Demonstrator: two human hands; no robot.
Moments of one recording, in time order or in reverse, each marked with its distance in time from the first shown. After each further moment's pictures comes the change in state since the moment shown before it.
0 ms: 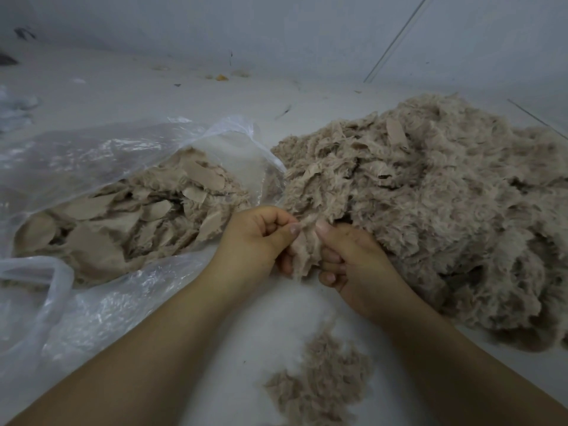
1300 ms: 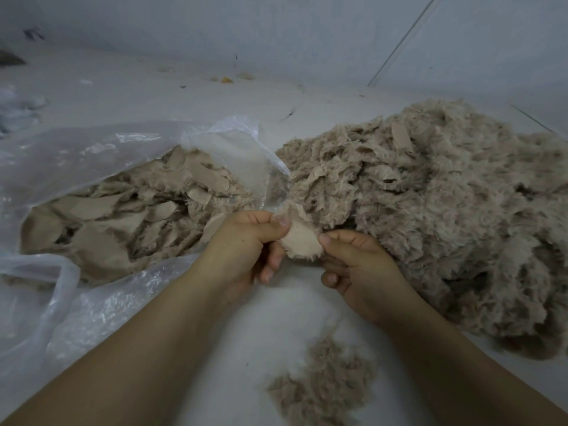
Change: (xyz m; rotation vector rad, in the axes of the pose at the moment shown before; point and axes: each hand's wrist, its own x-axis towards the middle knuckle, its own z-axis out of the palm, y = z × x) left_hand 0.004 0.002 -0.012 -0.265 -0.060 -0.226; right_hand 0.005 0.005 -0.007 0.018 0.084 0.034
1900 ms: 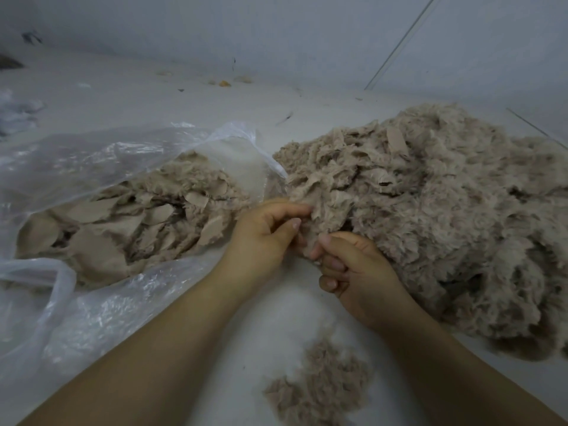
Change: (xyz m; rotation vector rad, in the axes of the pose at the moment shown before) left_hand 0.011 -0.003 0.018 0.380 0.071 0.399; right_hand -0.002 0.002 -0.003 -0.004 -0.054 -0.073
